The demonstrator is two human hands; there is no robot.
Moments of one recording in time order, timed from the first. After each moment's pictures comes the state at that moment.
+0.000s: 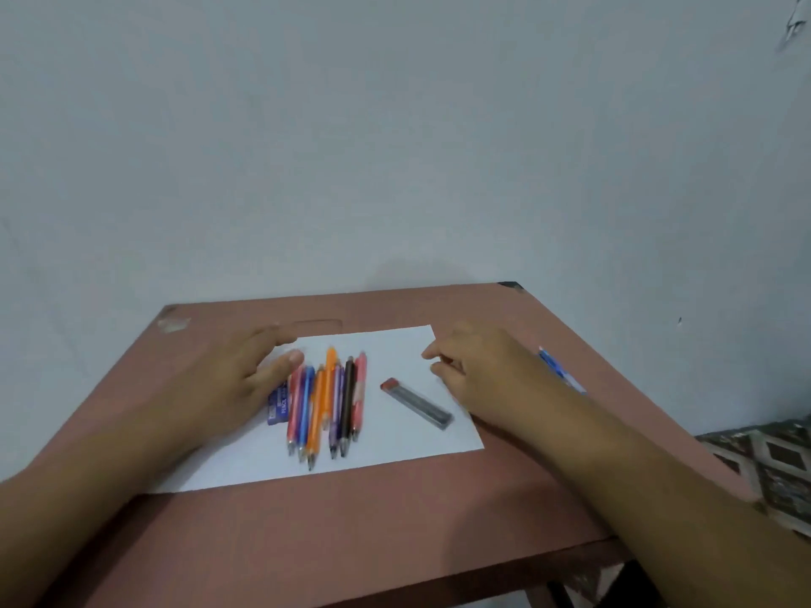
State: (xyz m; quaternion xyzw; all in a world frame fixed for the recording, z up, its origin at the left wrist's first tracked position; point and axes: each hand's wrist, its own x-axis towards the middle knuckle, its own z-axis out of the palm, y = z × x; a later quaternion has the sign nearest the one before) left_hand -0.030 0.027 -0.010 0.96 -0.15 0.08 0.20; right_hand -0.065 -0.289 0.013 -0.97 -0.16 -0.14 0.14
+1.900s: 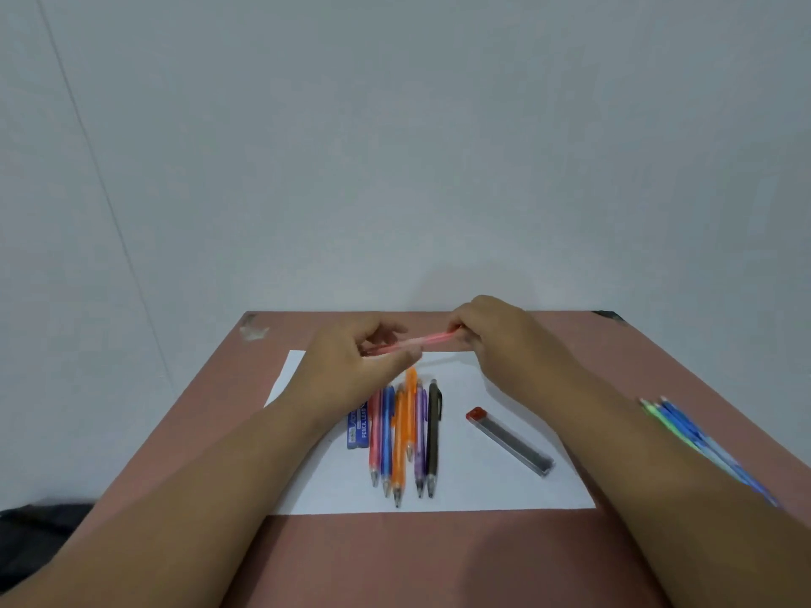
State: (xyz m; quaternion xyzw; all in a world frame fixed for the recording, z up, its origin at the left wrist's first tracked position) left_hand 0.003 0.003 -0.005 0.88 -0.13 0.15 0.44; right_hand 0.039 -0.220 0.017 -0.96 -0.21 -0.15 0.14
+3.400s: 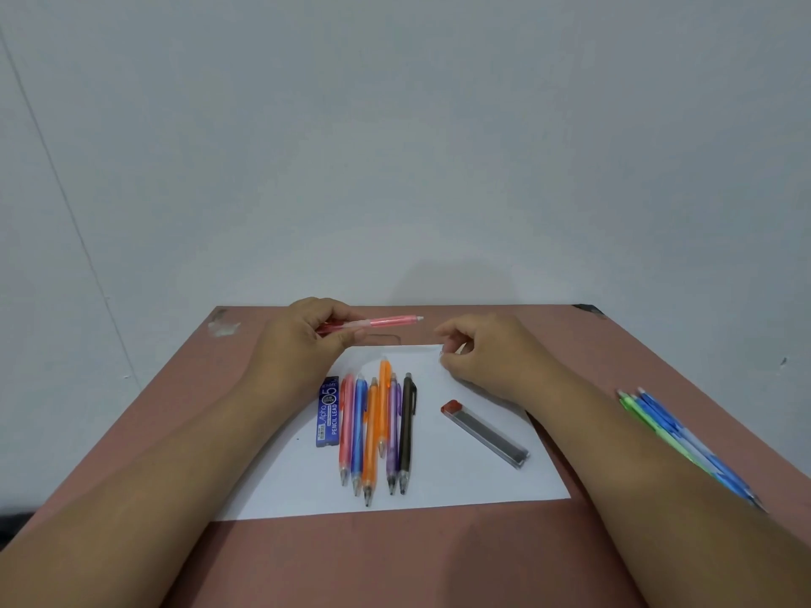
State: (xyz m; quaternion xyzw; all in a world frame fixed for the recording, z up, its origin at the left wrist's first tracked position) left_hand 0.021 0.011 -0.009 0.86 -0.10 0.23 0.45; right_hand 0.043 -0.238 -0.004 -0.94 -0.15 -0.09 0.30
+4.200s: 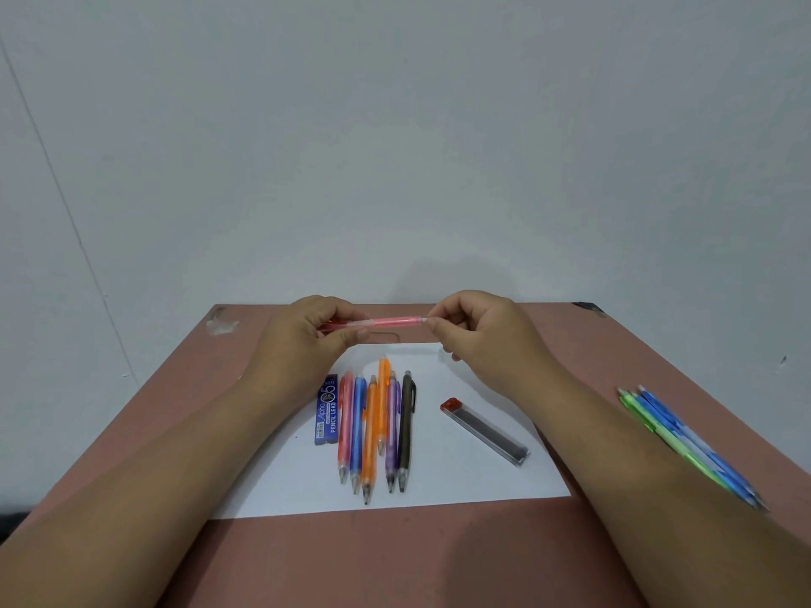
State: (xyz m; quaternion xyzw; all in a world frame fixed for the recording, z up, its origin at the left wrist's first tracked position) left_hand 0.021 0.010 -0.010 0.86 -0.12 0.22 0.44; right_hand 0.025 -0.223 0.008 -0.85 -0.16 -0.15 0.48
